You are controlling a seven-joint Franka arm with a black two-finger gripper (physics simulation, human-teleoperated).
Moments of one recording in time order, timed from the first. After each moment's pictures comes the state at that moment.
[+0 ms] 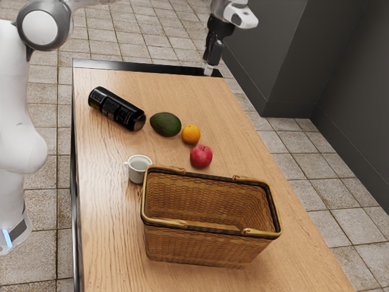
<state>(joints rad) -2.00 -0.33 1.86 -1.19 0.35 1.18 0.20</state>
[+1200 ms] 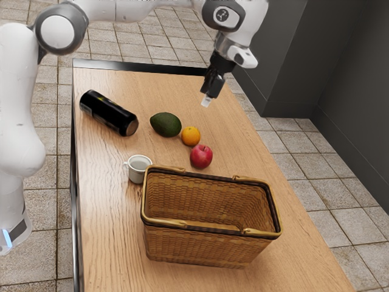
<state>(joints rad) -2.16 -0.41 2.03 -1.29 0.35 1.28 0.21</state>
